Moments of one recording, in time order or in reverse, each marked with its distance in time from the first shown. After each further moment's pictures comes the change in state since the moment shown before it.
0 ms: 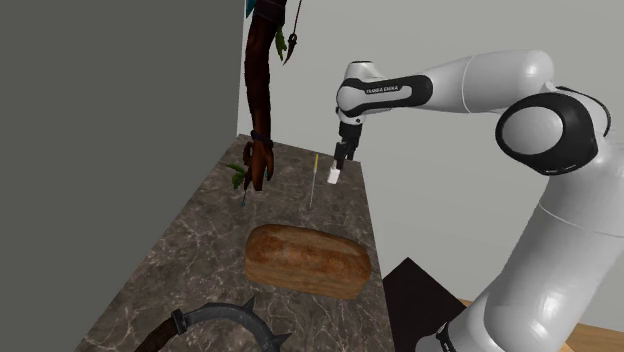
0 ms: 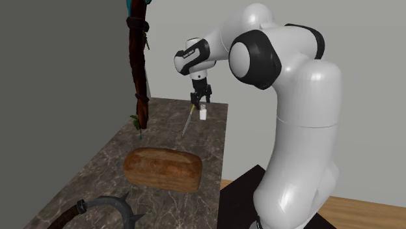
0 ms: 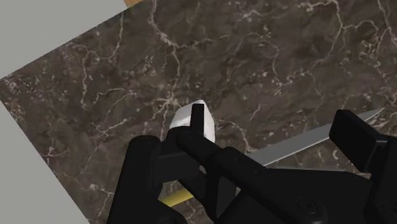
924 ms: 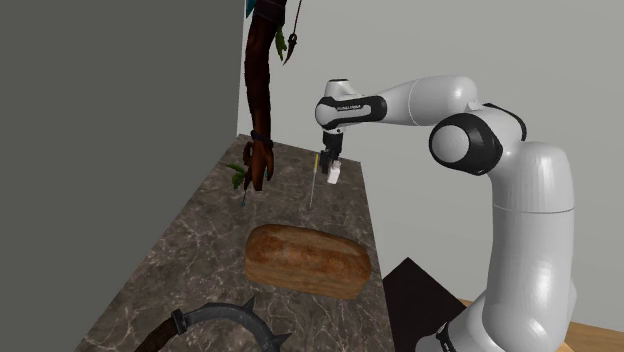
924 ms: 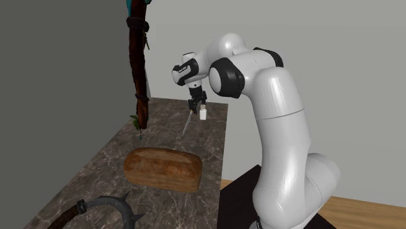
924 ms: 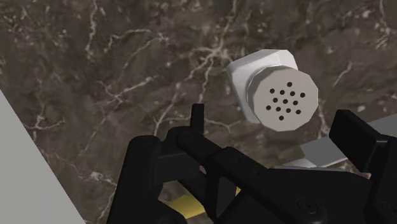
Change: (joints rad) arm -0.031 0.339 0.002 0.309 0.005 0.024 -0.058
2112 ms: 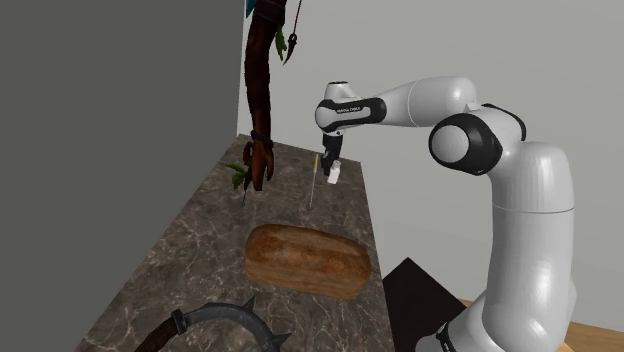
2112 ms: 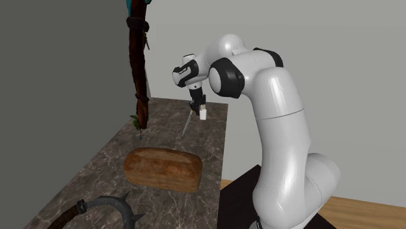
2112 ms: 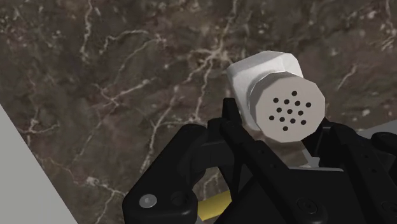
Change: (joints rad) arm 0.000 0.001 0.000 -0.018 0.000 0.021 0.001
